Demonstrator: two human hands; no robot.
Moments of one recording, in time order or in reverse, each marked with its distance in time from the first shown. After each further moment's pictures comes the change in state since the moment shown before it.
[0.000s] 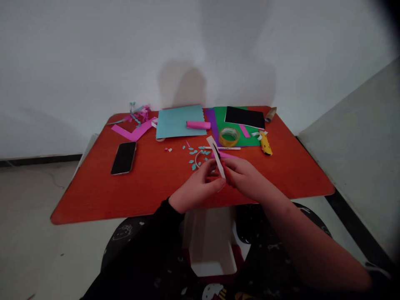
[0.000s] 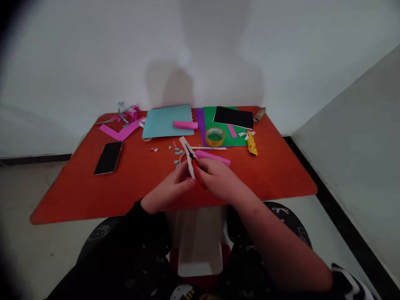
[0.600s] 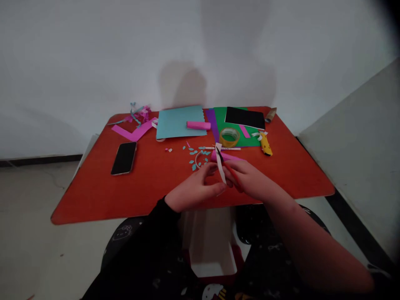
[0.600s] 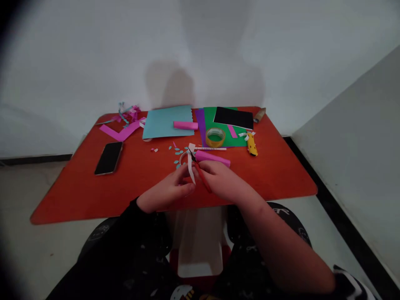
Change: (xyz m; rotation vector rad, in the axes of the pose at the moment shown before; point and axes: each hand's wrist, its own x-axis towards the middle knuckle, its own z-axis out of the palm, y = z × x) left_hand -0.004 0.007 -0.008 0.203 -0.043 -0.097; right_hand -0.006 -0.001 -0.005 0.135 -0.077 0.119
